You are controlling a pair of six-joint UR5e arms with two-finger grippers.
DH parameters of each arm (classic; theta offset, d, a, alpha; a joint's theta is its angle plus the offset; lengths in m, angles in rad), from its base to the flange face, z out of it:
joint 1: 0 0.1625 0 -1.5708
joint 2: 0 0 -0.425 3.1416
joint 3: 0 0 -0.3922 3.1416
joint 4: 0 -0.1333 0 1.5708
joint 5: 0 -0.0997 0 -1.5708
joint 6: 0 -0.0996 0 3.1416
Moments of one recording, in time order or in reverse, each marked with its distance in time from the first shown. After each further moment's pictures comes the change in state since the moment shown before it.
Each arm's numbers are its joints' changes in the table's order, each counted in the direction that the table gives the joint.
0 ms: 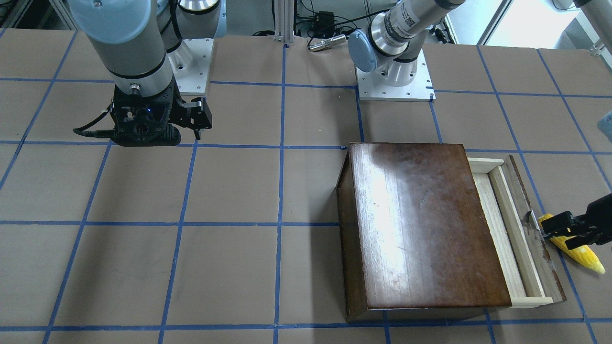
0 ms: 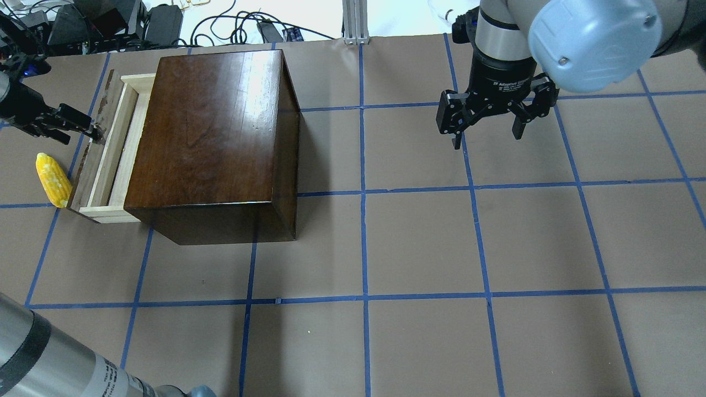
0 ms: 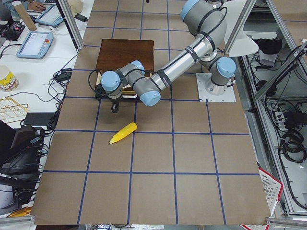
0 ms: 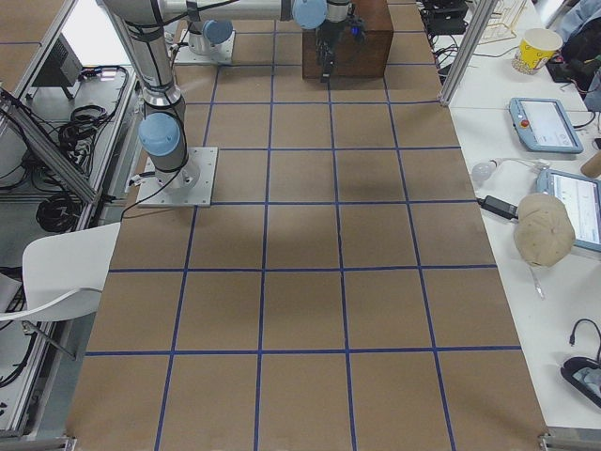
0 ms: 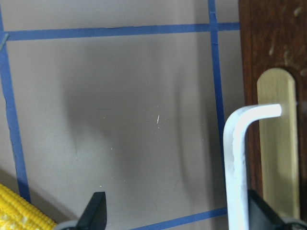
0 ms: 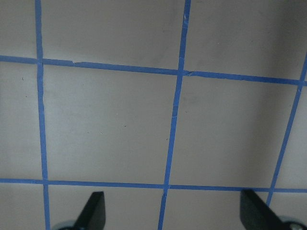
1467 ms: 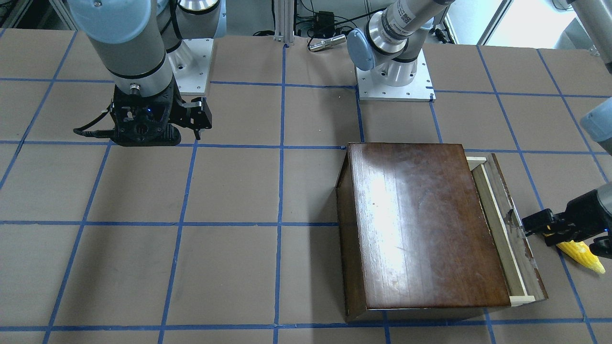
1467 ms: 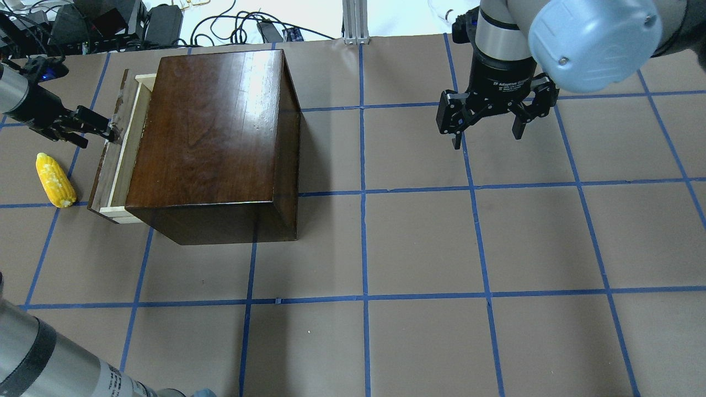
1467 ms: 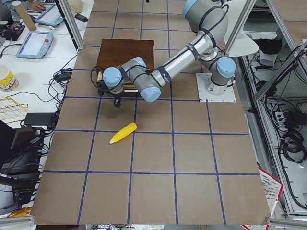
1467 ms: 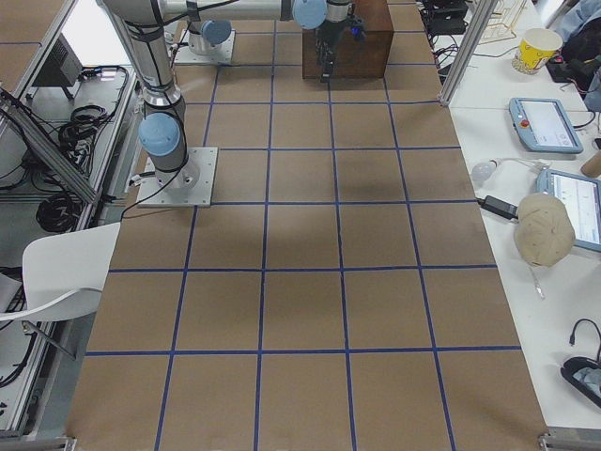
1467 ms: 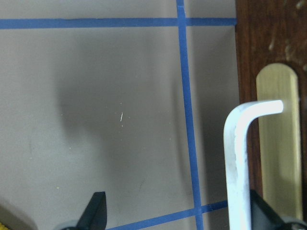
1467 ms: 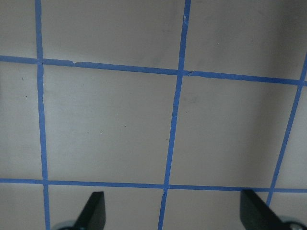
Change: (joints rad) left arm -0.033 -0.032 -0.062 0.000 0.022 0.044; right arm 0.000 0.000 0.000 0.000 0.000 0.000
